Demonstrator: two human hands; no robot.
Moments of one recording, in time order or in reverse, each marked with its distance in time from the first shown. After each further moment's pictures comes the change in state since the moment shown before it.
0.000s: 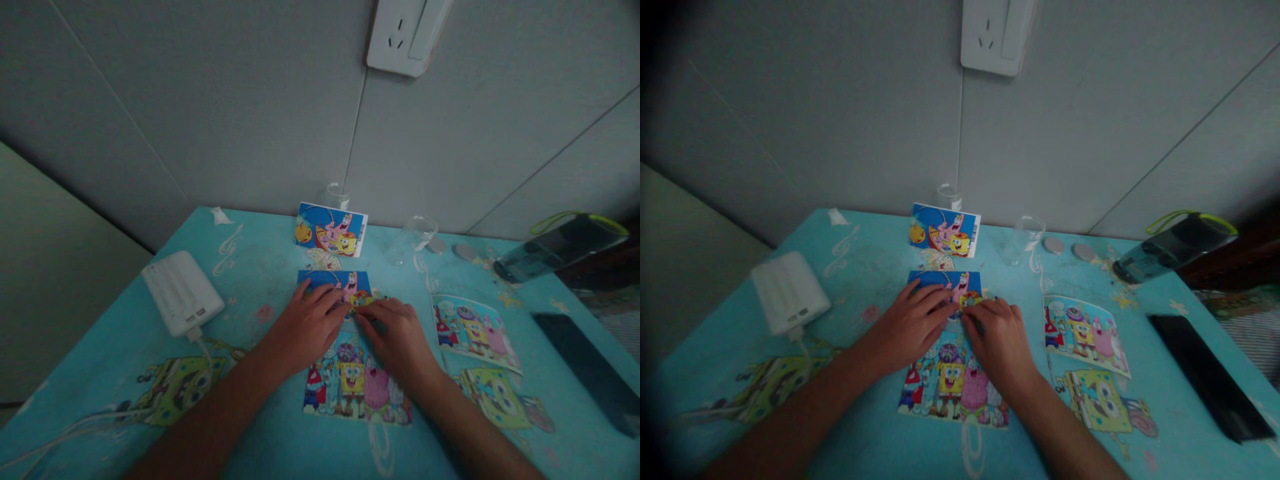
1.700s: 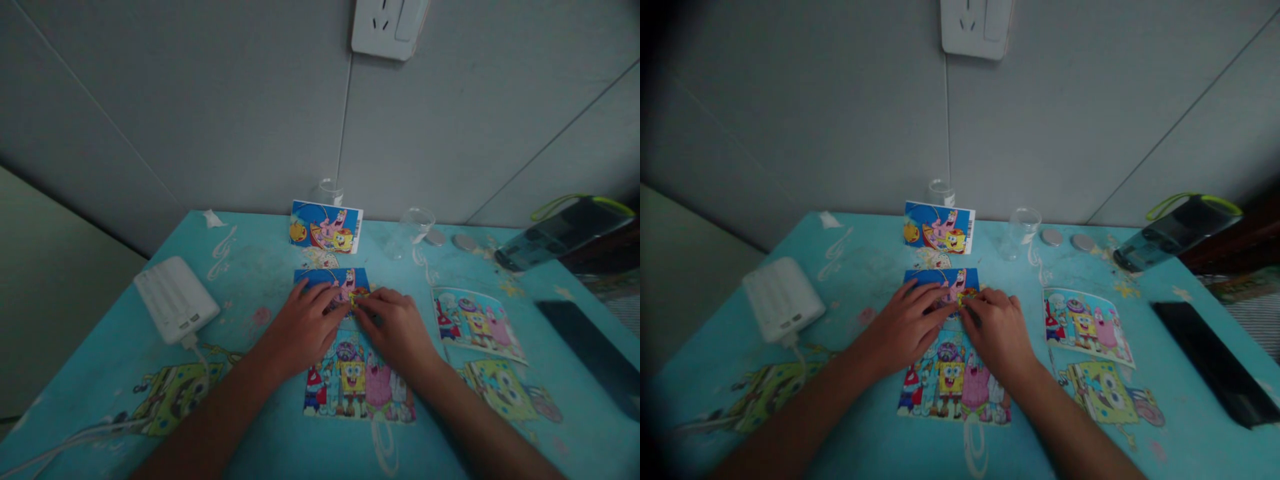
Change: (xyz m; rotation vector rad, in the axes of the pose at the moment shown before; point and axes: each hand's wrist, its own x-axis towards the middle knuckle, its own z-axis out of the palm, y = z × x) left_hand -0.002 -0.003 -0.003 0.008 -0.062 0.020; right_hand 0.006 -0.003 0.001 -0.043 0.013 0.025
